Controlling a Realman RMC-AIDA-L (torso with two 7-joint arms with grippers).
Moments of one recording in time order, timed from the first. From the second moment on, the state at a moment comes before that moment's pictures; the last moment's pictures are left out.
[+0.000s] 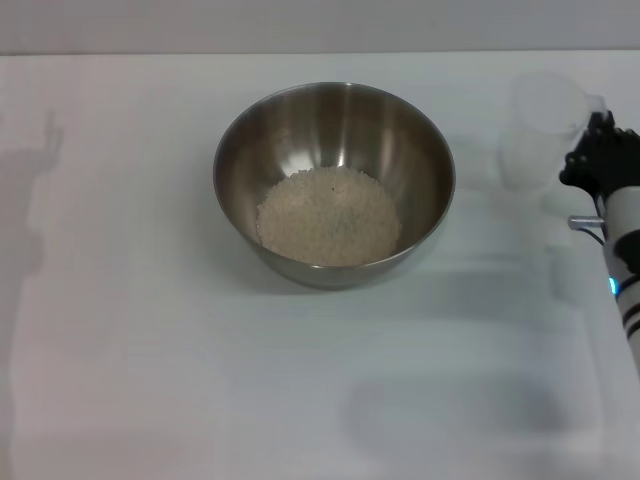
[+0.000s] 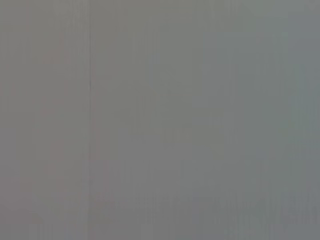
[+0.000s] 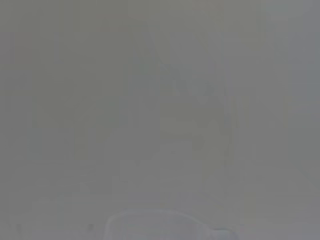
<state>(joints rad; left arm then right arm) -0.38 -2.07 -1.64 -0.37 2.89 1.01 -0.09 0.39 2.09 0.46 0.54 -1.50 -1.12 -0.46</state>
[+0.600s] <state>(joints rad) -0.38 -2.07 -1.64 -0.37 2.89 1.00 -0.09 0.38 2.09 0.46 0.50 -1.47 -1.10 -0.41</state>
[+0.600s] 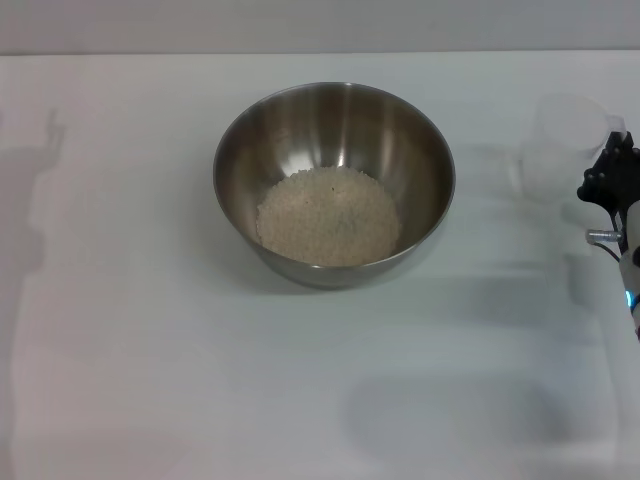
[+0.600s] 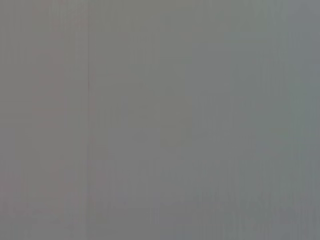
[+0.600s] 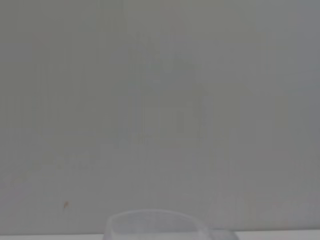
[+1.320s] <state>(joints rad) -0.39 -2.07 -1.64 -0.37 2.89 1.01 -0.09 0.38 2.09 0.45 0.46 -1.48 -1.07 -0.37</state>
